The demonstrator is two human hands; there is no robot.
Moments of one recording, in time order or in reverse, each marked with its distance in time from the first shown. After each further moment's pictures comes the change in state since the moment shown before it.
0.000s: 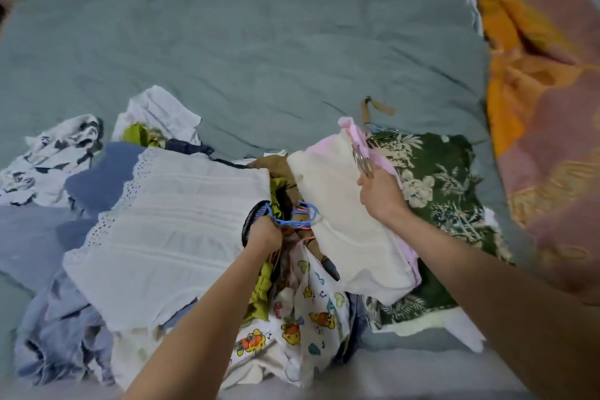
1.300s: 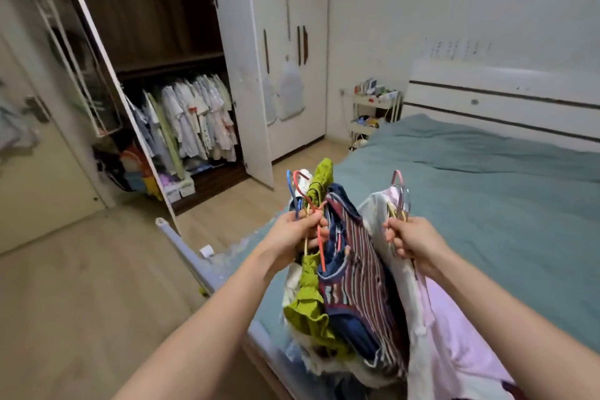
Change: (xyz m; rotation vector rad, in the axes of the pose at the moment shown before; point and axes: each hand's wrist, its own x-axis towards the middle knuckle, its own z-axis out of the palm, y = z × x) left_hand -0.299 -0.388 -0.372 -1.457 0.467 0.412; right_hand -0.297 -0.426 0.271 0.445 -0.574 -0.423
